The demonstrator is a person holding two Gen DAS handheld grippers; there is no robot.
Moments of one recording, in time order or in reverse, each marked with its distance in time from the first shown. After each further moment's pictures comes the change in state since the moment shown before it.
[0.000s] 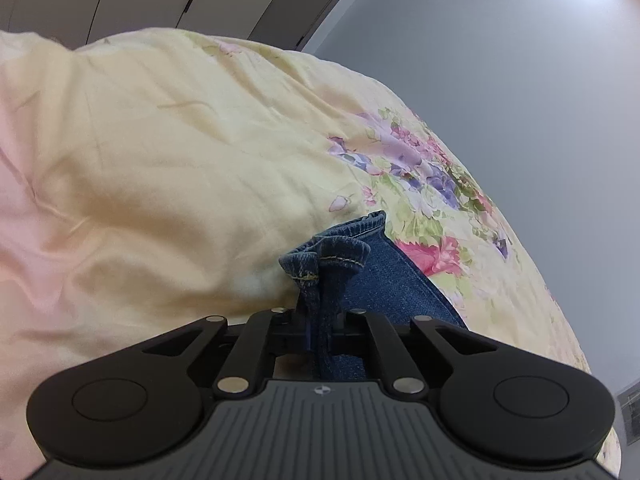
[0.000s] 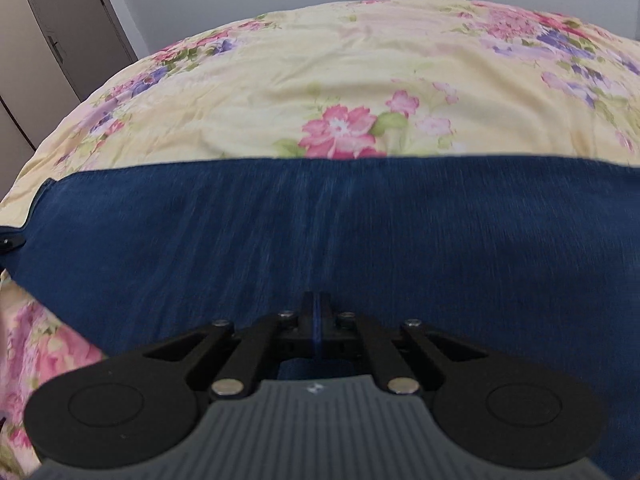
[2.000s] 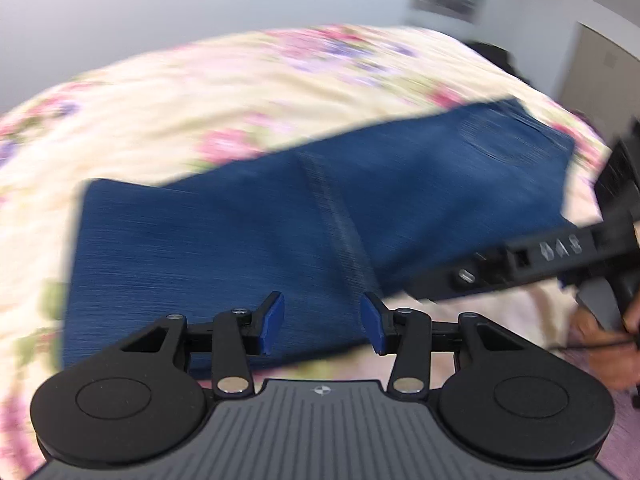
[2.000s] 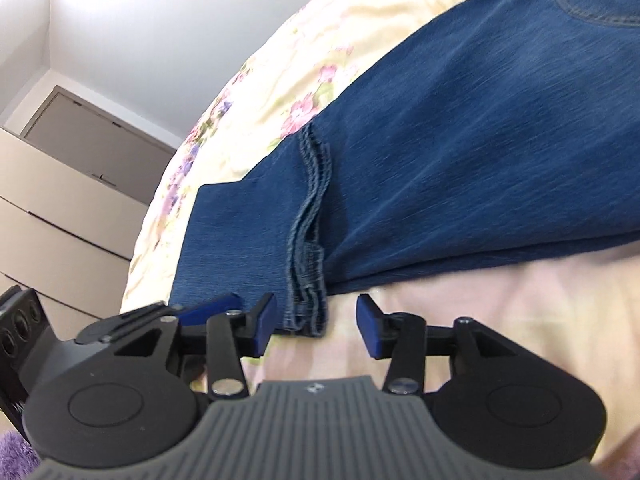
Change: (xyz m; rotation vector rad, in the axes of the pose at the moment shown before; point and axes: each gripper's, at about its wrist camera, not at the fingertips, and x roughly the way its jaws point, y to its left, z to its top) left arm -0.125 -0.256 -0.260 1.176 0.404 -0.411; right arm -0.077 -0.098 -0.080 0.464 -0.014 0.378
